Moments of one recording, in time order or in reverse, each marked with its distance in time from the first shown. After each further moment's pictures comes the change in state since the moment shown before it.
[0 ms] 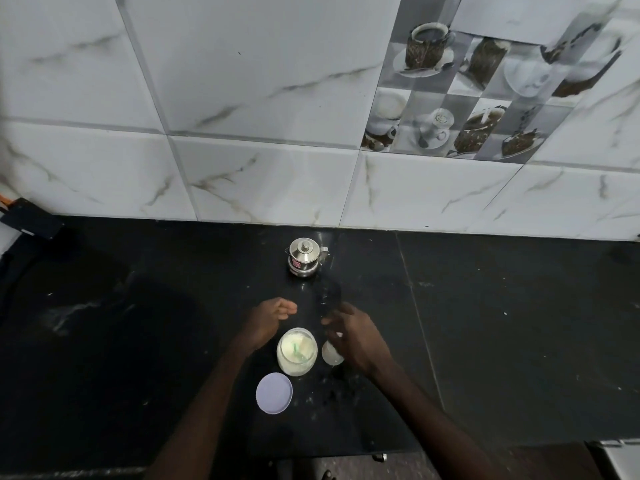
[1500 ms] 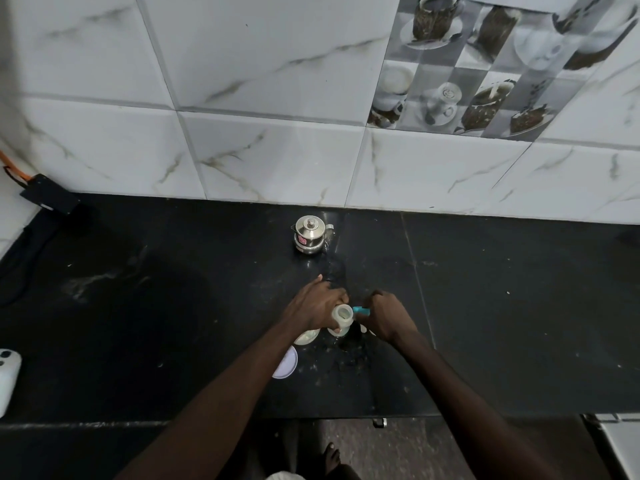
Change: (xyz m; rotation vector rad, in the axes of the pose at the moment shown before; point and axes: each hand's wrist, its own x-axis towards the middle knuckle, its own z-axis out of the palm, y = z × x) left_hand 0.006 0.023 0.079 1.005 -0.125 0.527; right_hand -0.022 0.044 -0.005 -0.089 -0.192 0.415
